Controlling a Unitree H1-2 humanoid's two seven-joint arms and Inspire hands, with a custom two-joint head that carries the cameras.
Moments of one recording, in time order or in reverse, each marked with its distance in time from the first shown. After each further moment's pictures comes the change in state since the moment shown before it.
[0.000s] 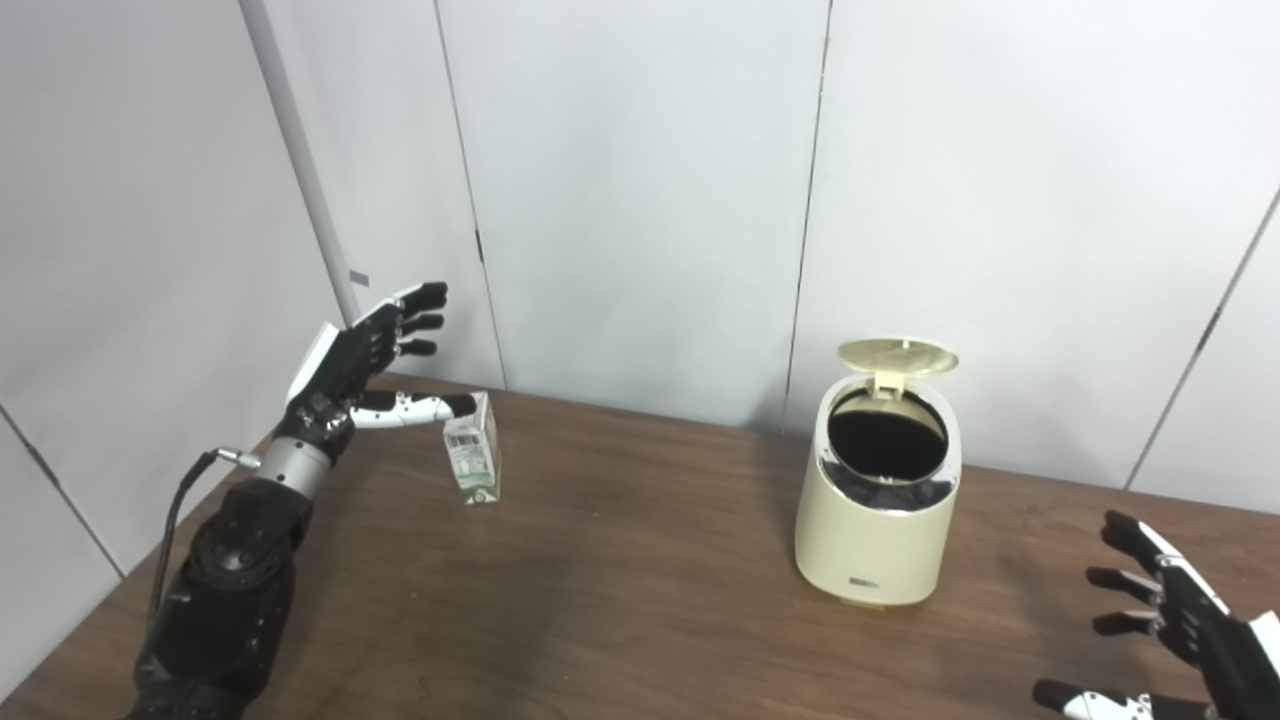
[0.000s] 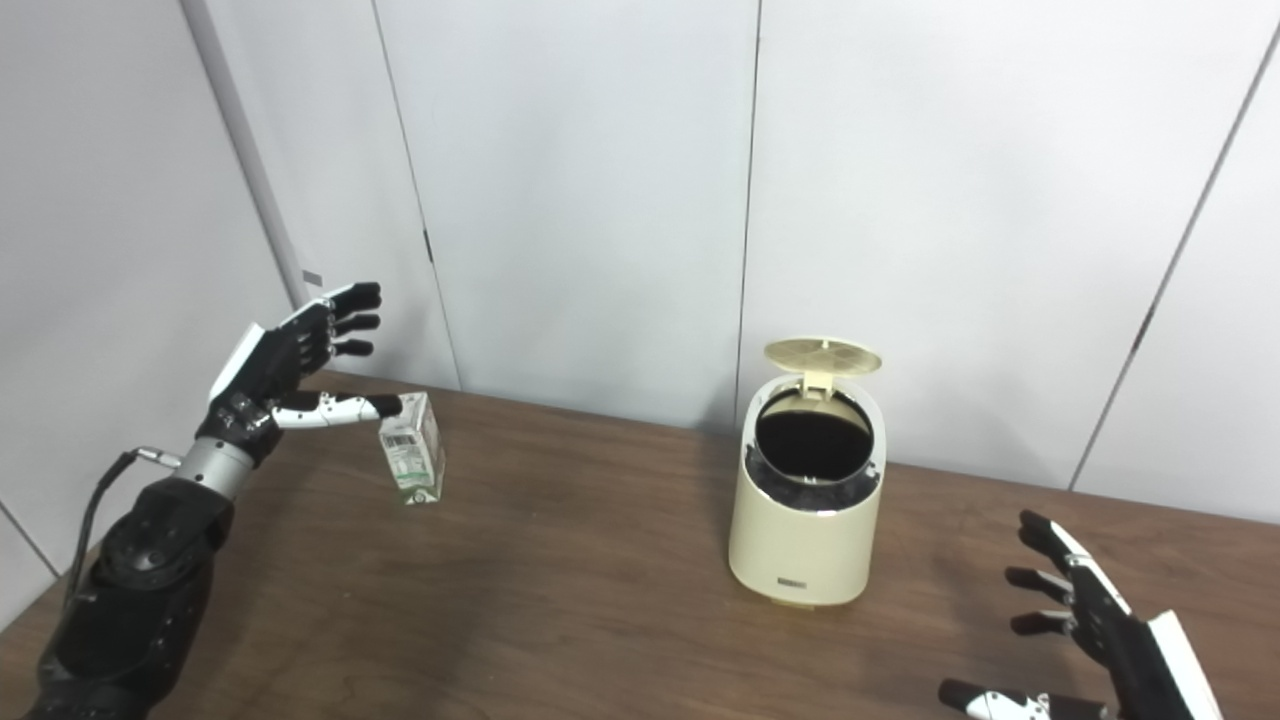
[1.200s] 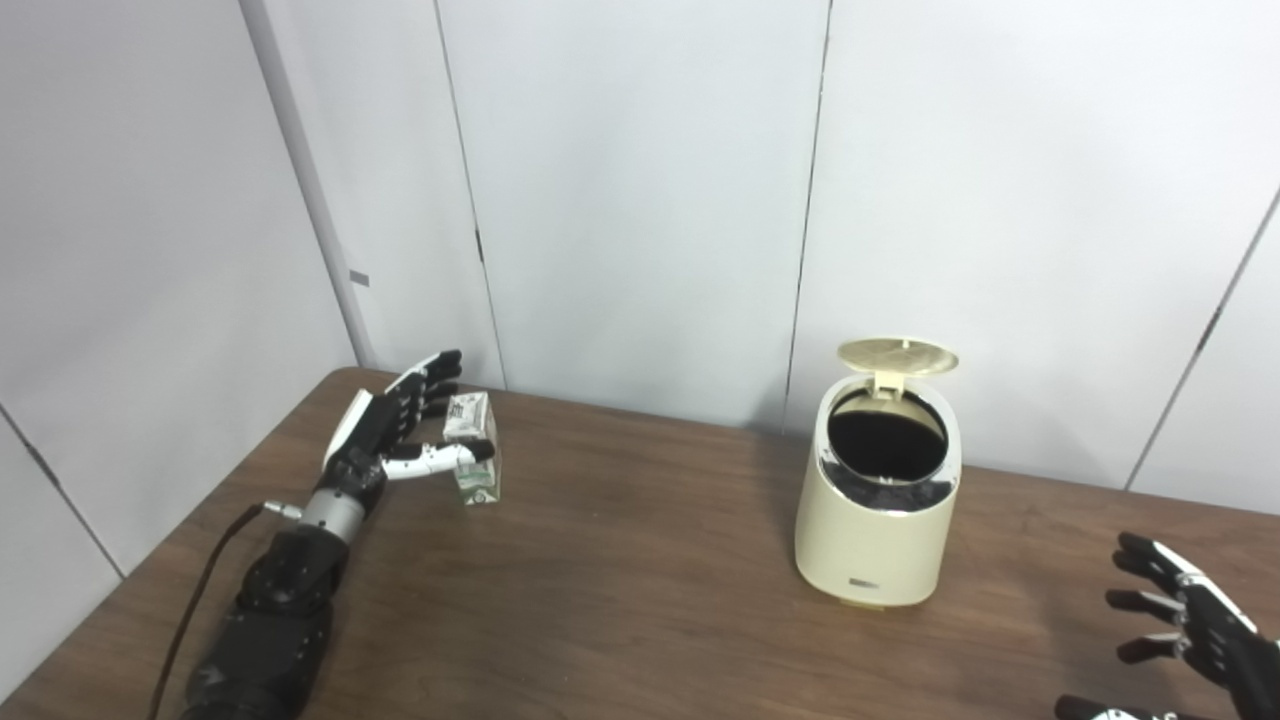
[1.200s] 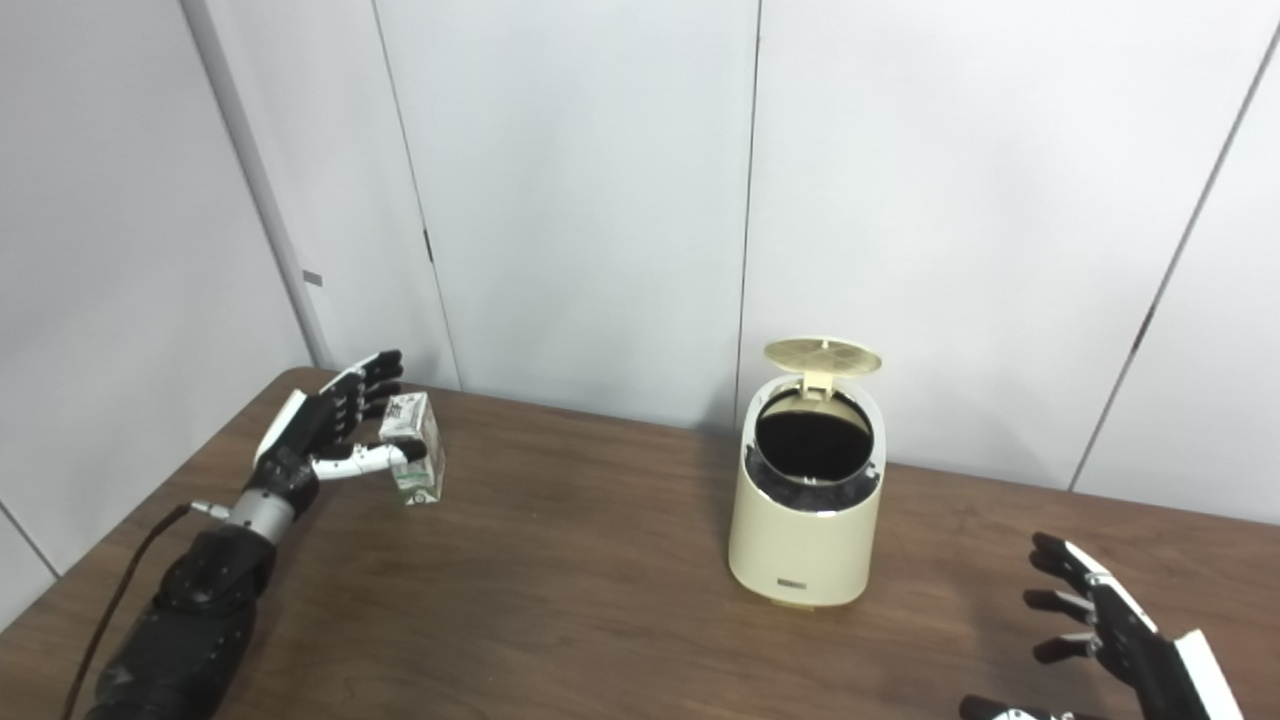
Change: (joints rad) left arm -0.054 -0.056 -0.056 0.316 0.038 -0.130 0.071; right arm 0.029 -0.021 -0.019 -0.007 0.001 -0.014 0.005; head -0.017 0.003
